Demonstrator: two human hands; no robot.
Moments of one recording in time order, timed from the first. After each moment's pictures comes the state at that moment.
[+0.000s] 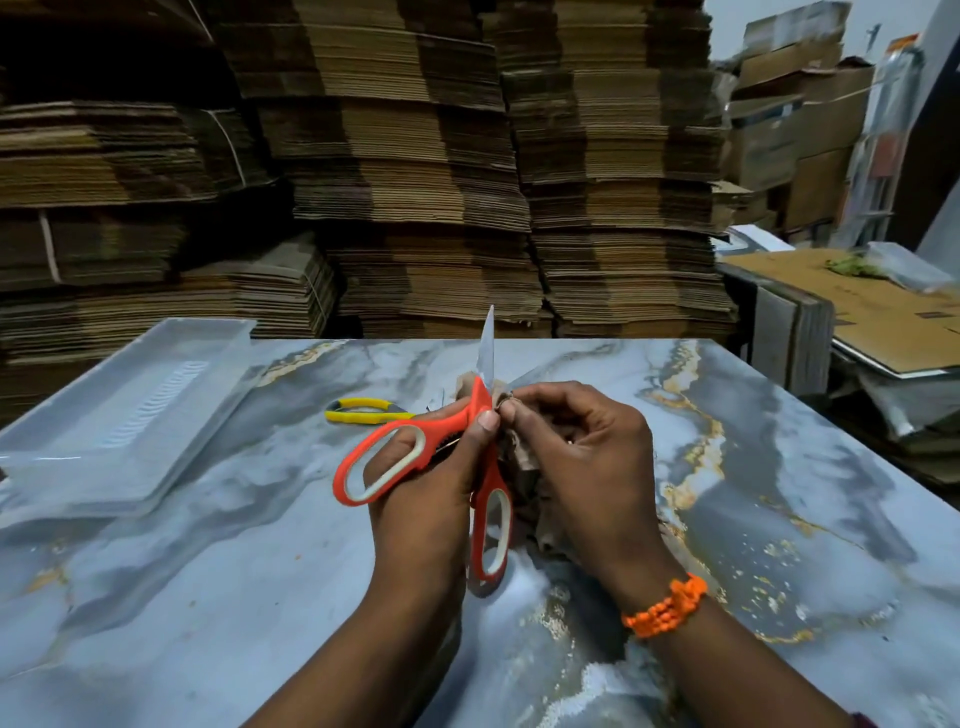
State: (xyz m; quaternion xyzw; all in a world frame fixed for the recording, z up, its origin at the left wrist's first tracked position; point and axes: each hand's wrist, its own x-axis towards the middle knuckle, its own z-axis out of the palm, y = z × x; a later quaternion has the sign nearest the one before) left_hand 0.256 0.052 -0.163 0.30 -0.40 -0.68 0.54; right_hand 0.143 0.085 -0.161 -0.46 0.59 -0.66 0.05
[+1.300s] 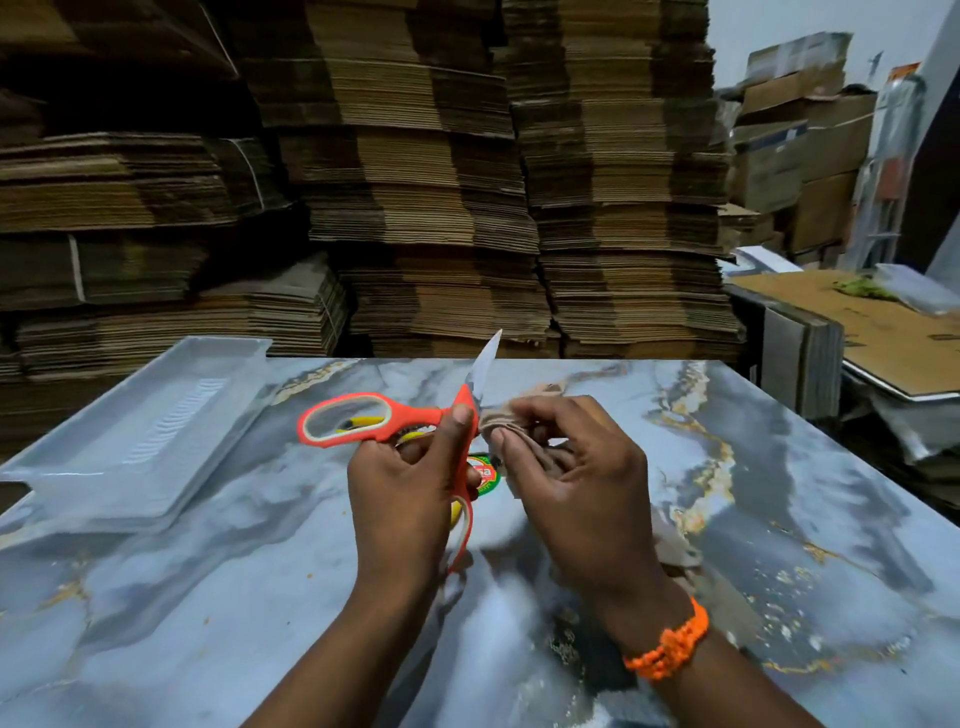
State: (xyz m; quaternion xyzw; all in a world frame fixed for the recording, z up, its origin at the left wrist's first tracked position) left_hand 0.268 0.026 -0.154 0.35 -0.50 -0.55 0.57; right_hand 0.149 0.077 -0.166 -0.55 0.57 -0.60 -0.13
